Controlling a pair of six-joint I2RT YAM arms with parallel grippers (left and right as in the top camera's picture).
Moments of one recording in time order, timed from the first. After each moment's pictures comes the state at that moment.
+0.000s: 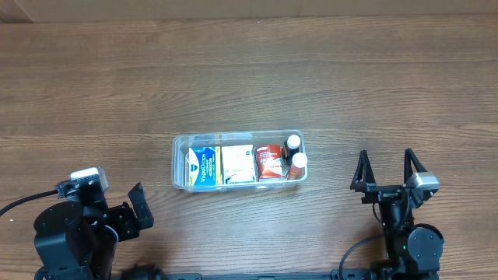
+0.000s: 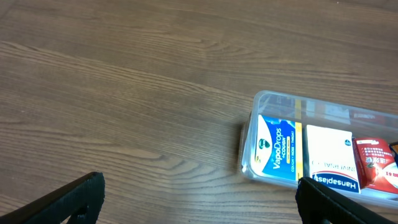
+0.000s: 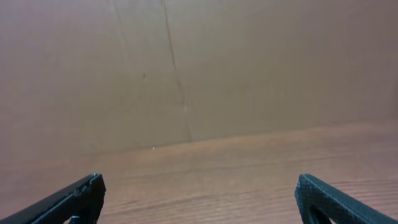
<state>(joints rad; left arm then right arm) 0.18 0.54 1.02 -1.18 0.02 -0.09 0.09 0.02 0.06 0.08 0.03 0.18</state>
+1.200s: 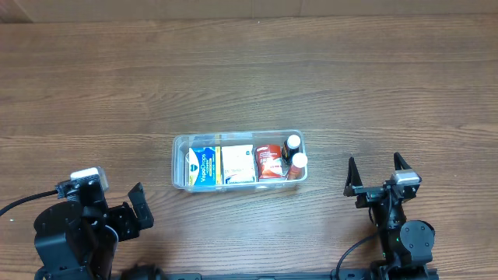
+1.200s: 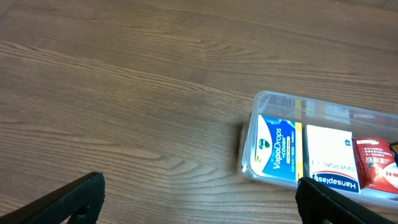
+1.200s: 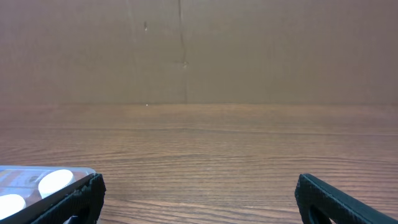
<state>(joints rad) 0.18 0.54 1.02 -1.18 0.02 -0.09 0.09 0.01 0.02 -0.04 -0.01 0.04</state>
